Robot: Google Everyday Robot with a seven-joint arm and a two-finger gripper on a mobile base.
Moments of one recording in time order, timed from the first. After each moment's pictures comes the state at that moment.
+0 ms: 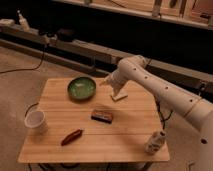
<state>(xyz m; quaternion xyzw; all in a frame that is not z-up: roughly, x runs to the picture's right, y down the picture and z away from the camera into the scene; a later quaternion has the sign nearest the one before) 0.040 0.003 0.829 -0.07 -0.27 -0.40 0.87</state>
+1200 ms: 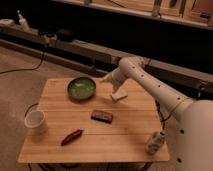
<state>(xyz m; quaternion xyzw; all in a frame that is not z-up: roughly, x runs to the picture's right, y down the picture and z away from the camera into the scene) 0.024 -0.019 0.895 -0.06 -0.29 -0.41 0.86</state>
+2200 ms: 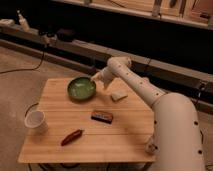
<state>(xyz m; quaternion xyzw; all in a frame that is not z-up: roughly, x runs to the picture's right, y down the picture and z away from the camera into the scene) -0.034 -0.032 0.953 -0.03 -0.29 -0.45 0.84</state>
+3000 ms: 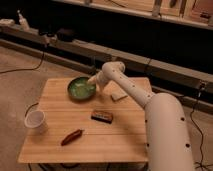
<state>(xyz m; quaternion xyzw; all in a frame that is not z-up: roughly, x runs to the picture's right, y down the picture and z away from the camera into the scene) -0.057 -0.013 0.988 -0.03 -0.30 -0.45 0.84</state>
